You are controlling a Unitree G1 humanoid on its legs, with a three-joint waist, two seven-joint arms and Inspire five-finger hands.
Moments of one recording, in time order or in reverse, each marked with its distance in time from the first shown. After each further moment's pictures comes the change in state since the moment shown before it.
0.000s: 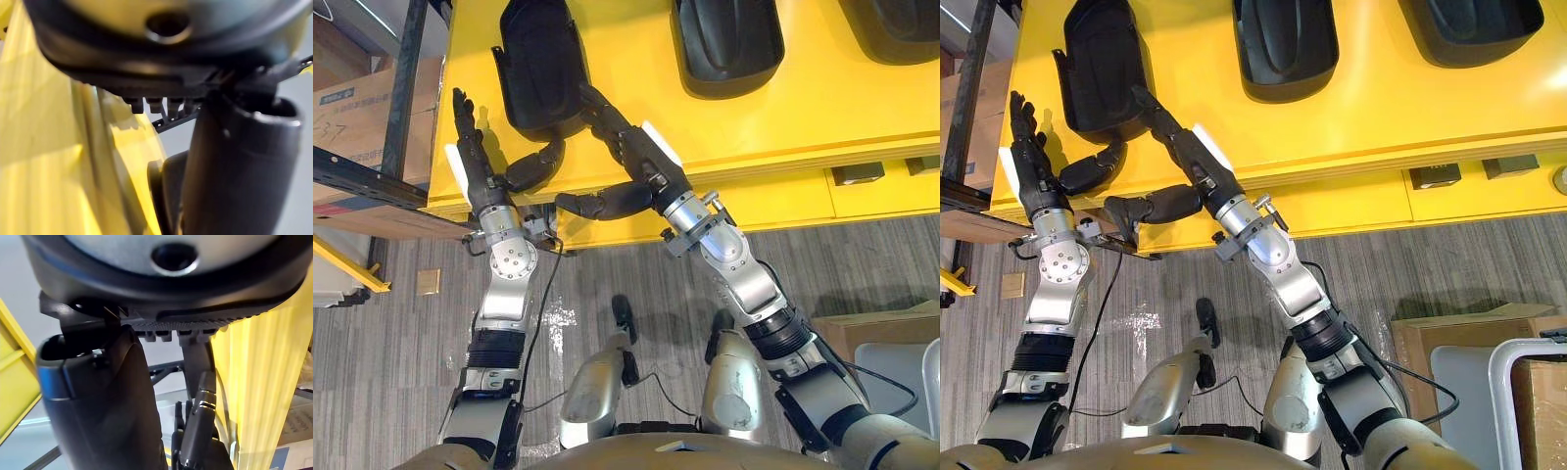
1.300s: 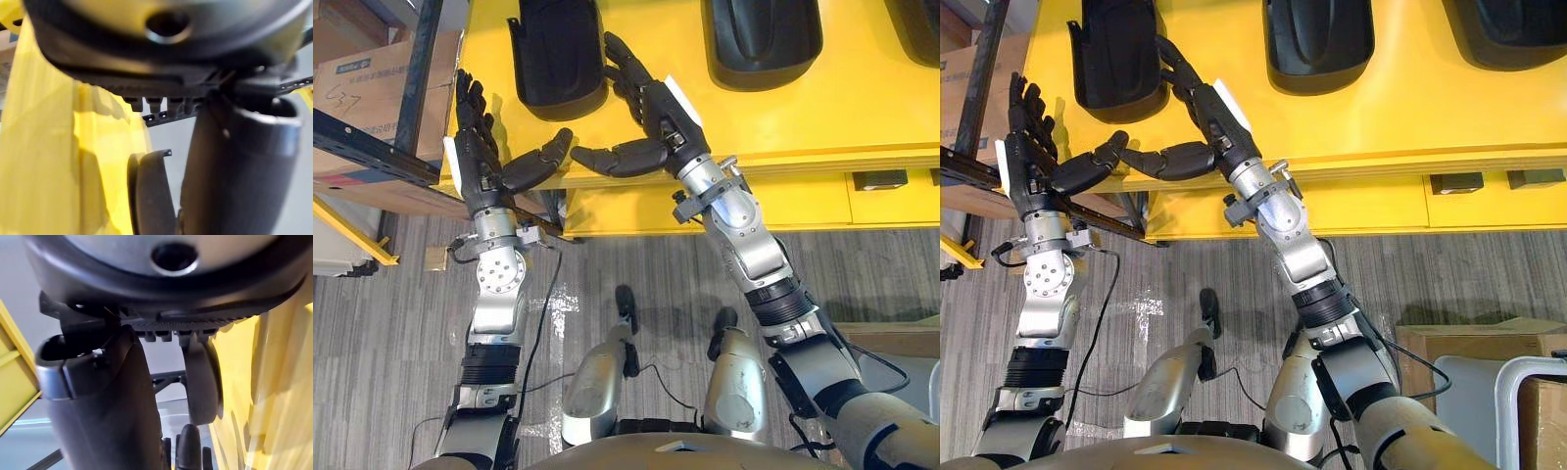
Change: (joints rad) left arm 0.077 -0.005 0.009 -0.134 -0.157 -0.125 -0.175; right arm -0.138 0.009 -0.120 0.118 -0.038 -0.003 -0.006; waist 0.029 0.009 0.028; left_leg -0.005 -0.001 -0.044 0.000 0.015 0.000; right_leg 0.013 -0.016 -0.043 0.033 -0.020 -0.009
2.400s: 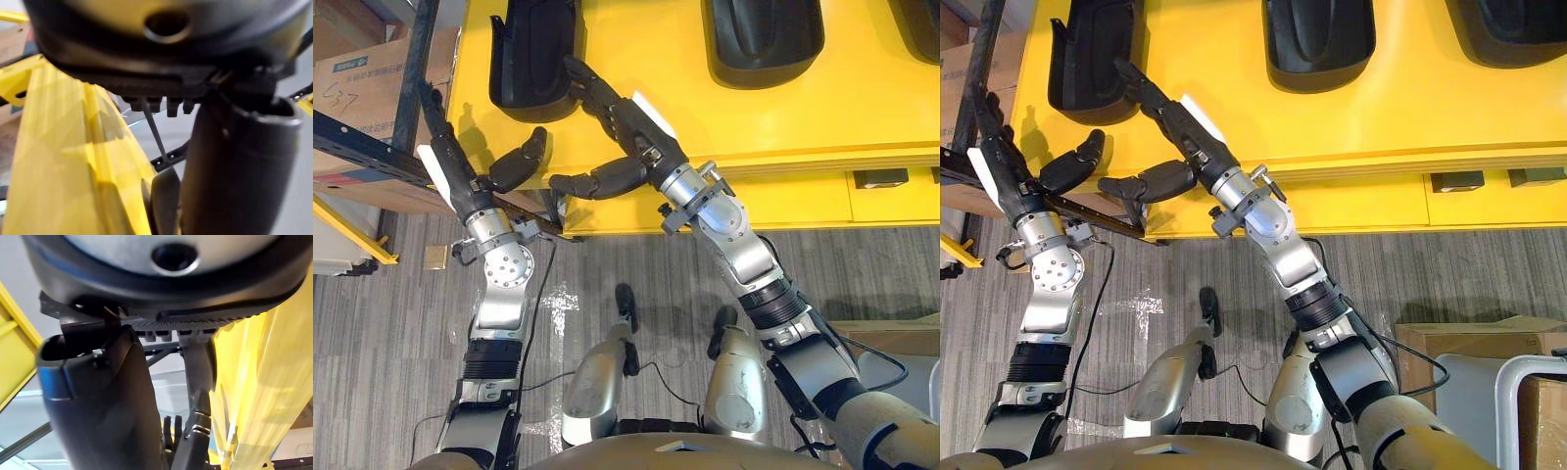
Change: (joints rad) left arm -0.026 -0.002 -0.002 0.054 0.206 0.120 0.308; right arm -0.003 0.004 0.084 0.001 0.002 -0.014 0.087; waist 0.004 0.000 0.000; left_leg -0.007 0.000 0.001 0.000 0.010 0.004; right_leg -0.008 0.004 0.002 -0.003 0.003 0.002
